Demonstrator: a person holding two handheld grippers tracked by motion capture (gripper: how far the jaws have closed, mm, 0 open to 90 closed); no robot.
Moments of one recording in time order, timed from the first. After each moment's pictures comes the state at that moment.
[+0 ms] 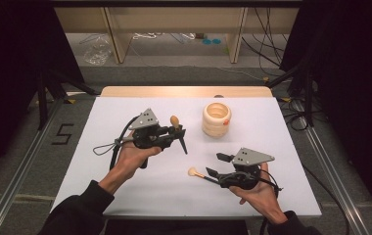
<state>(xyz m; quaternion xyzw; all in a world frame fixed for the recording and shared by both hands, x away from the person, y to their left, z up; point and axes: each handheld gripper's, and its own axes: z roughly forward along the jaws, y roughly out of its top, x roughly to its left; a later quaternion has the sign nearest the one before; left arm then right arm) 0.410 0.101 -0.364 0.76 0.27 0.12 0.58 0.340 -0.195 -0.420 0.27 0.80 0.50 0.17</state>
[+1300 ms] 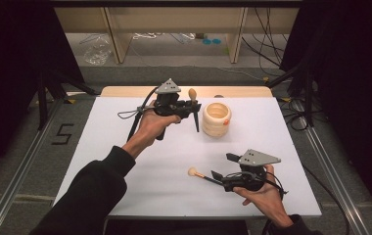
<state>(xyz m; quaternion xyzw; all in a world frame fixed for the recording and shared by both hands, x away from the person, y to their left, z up) 0.481 0.056 -0.334 0.77 0.28 0.12 0.56 0.338 -0.209 -0.427 0.31 0.79 0.50 0.17</state>
